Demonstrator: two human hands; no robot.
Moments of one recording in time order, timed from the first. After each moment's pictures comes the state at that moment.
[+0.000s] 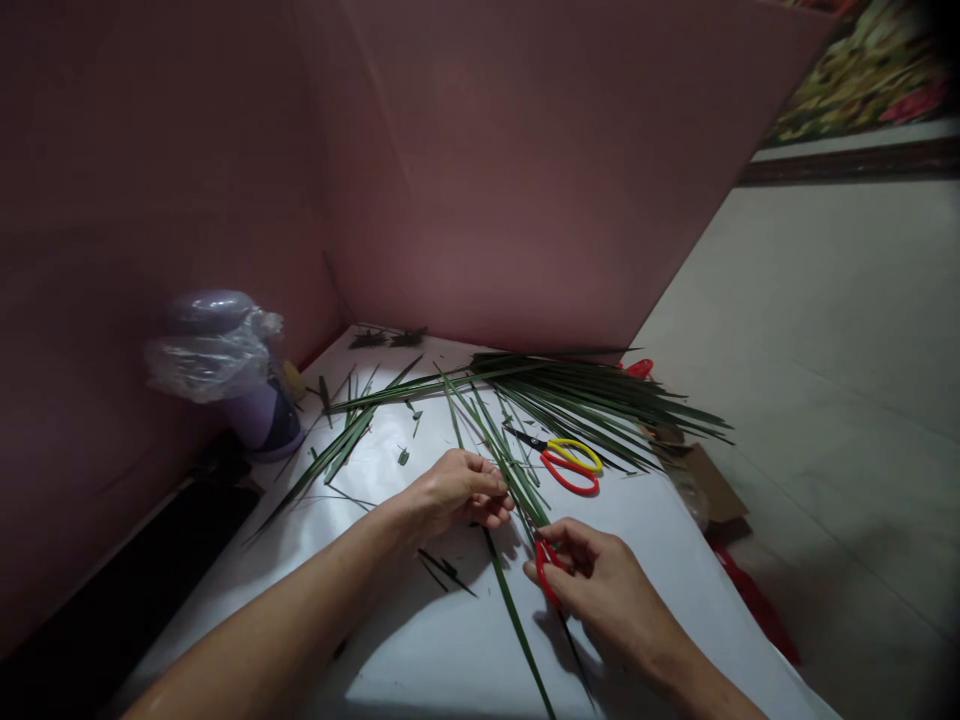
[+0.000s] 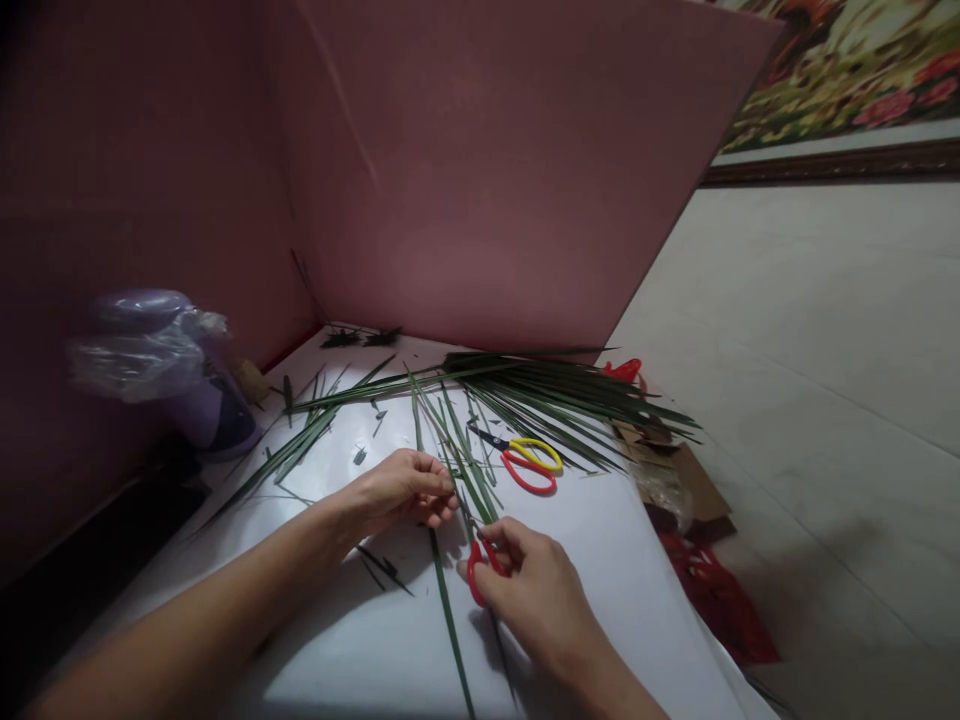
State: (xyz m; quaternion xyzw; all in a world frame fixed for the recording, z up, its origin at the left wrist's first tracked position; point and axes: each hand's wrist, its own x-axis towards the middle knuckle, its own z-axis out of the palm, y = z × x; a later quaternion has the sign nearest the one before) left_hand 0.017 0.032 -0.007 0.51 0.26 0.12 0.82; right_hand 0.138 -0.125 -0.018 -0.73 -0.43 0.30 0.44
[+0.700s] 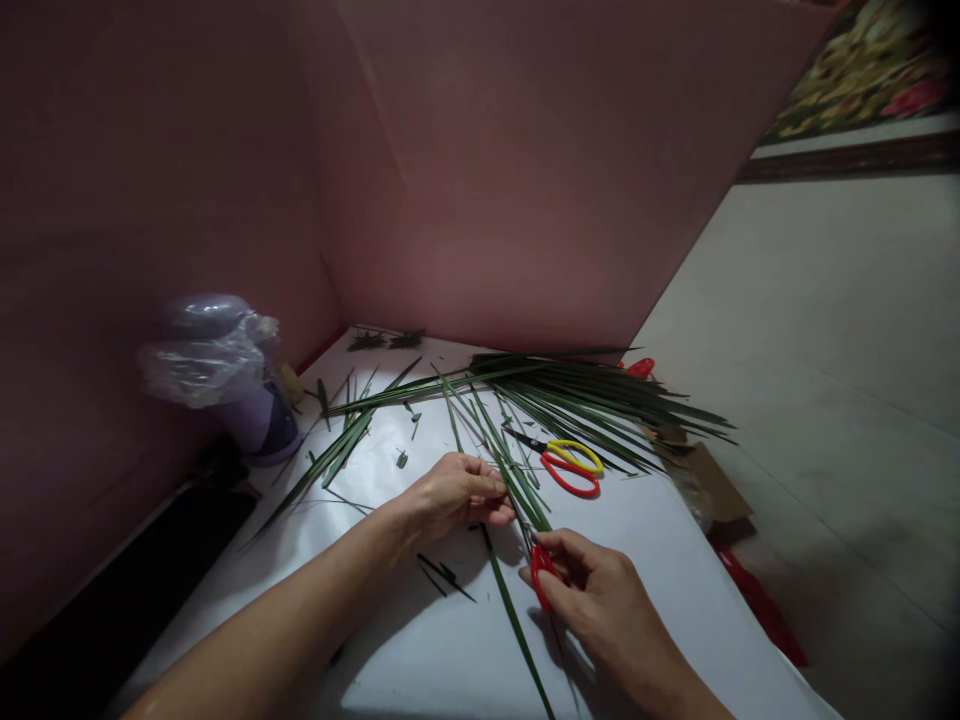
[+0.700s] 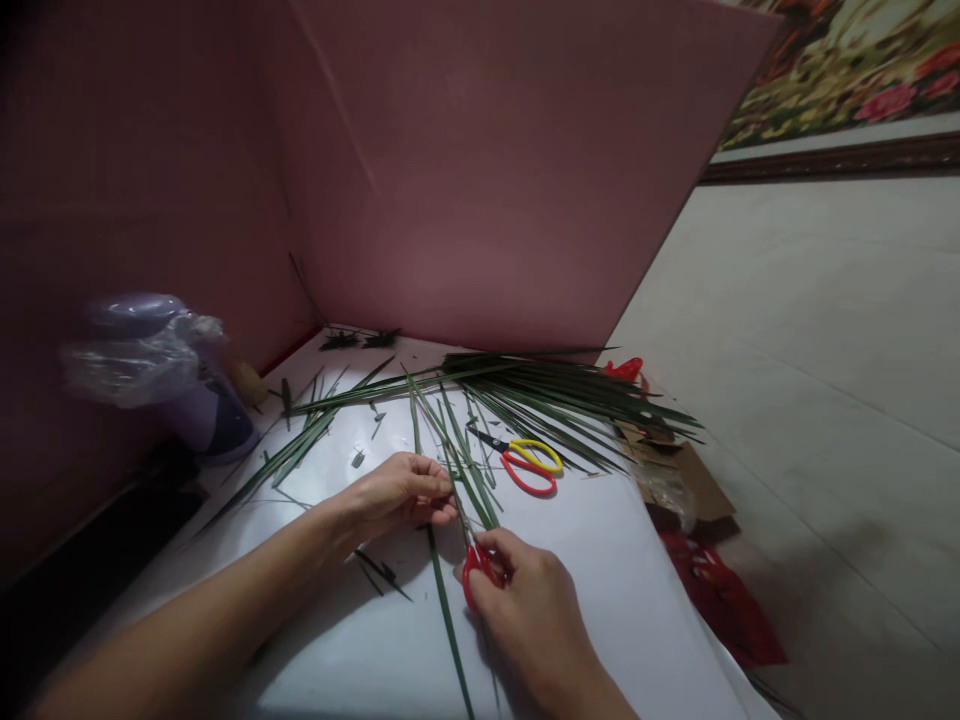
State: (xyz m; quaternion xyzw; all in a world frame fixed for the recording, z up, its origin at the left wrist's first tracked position) left_hand 0.018 0.031 -0.005 0.47 0.27 0.12 0.83; right_hand 0.128 -0.127 -0.011 -0.76 -0.41 0.25 0.44
